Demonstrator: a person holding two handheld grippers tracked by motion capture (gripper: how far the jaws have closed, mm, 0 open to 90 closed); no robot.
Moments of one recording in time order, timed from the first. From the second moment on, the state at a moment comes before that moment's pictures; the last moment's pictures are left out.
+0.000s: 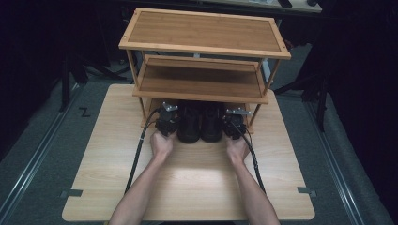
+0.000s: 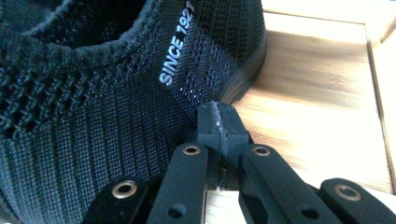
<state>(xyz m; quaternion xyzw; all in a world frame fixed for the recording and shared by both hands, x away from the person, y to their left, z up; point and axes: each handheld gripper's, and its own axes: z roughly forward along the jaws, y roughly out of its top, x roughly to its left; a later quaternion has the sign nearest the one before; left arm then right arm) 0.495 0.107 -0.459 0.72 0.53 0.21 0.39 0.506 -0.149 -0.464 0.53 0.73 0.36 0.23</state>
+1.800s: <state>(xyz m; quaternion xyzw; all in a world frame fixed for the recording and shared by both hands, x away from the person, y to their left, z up) 0.382 0.189 -0.457 0.71 0.51 0.24 0.43 0.412 -0.240 -0.453 0.49 0.72 0.43 0.25</state>
